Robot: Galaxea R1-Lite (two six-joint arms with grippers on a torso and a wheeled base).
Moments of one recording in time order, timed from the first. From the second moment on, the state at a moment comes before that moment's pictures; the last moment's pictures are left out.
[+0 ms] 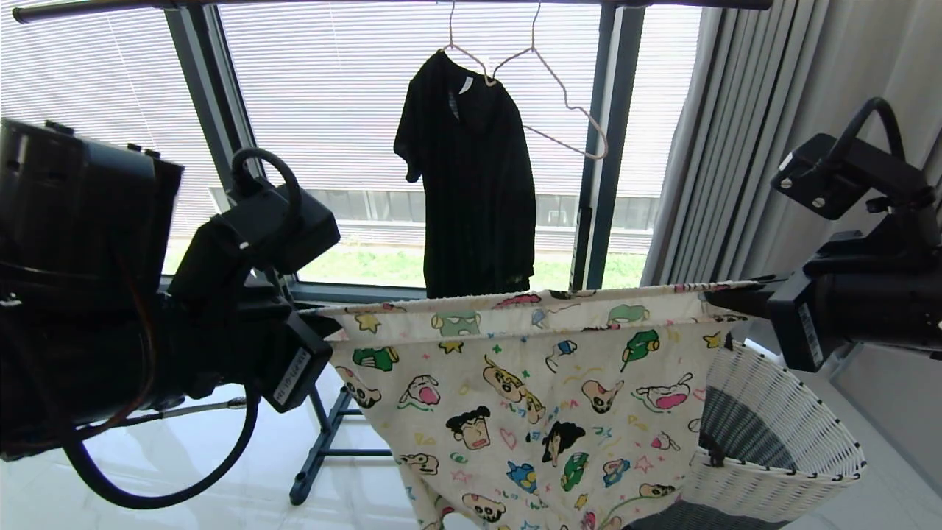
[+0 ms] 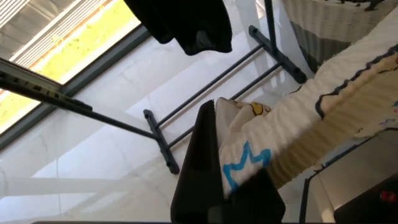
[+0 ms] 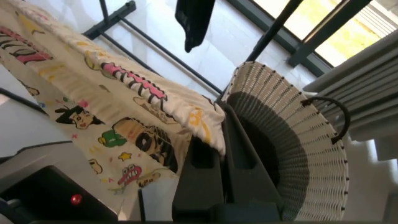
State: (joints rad) left arm -0.58 1.36 -0.99 0.19 0.20 0.36; right arm 0.67 1.35 -1.15 0.29 -0.09 -0.12
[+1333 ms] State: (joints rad) left arm -0.70 1.56 -1.51 0.23 -0.10 0.55; right arm 0.91 0.99 -1.17 0.75 -0.06 -0.29
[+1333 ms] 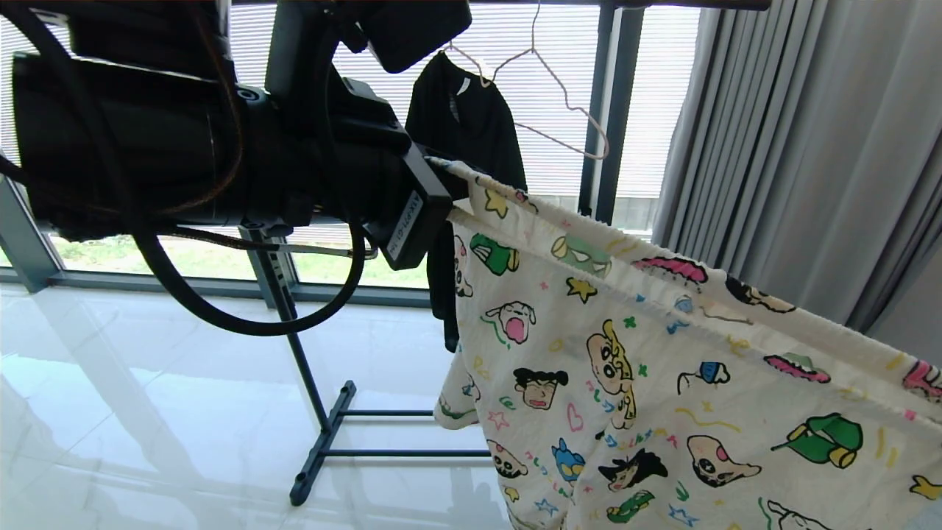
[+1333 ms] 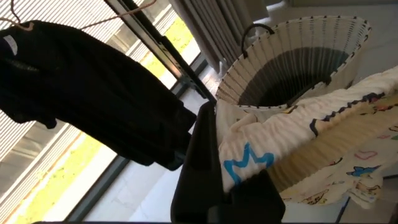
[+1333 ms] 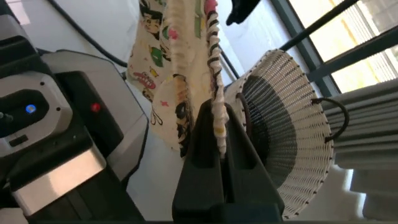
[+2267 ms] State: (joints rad) left arm -1.03 1.28 -1.30 0.56 0.09 0.08; right arm 0.74 1.37 -1.52 0.47 -0.07 -0.25
